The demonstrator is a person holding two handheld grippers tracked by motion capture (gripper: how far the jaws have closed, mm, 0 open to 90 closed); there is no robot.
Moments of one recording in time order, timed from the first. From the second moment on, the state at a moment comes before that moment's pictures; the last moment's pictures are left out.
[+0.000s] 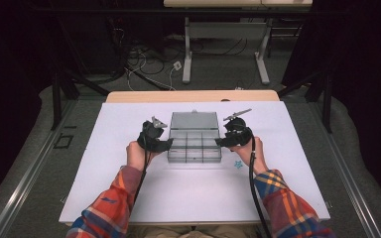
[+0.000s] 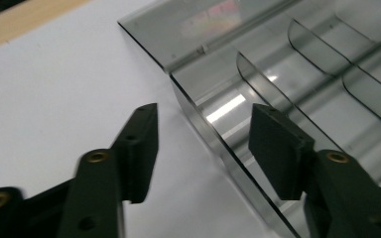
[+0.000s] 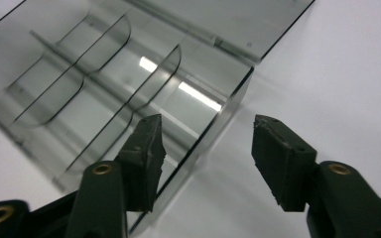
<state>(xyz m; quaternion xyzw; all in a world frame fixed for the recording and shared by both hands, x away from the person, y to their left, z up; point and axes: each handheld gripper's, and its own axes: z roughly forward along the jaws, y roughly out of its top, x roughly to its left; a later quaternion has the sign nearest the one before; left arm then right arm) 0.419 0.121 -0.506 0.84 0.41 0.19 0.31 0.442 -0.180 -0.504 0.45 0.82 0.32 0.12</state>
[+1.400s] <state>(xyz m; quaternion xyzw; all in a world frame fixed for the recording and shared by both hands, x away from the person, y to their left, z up) 0.328 0.173 -0.530 0.86 0.38 0.18 0.29 0.379 -0.217 -0.512 0.43 0.84 0.34 0.08</state>
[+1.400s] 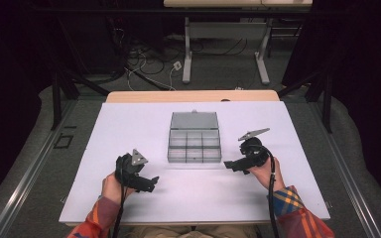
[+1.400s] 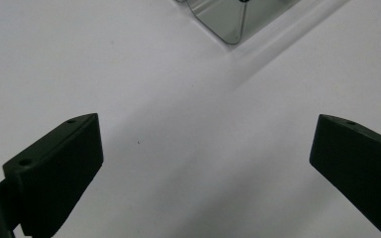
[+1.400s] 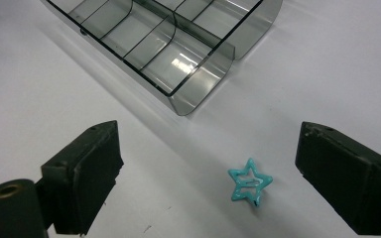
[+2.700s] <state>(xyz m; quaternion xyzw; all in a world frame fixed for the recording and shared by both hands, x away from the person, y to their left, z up) 0.320 0.180 -0.531 0.87 0.37 0.17 0.28 0.377 -0.243 -0.531 0.46 0.82 0.32 0.08</state>
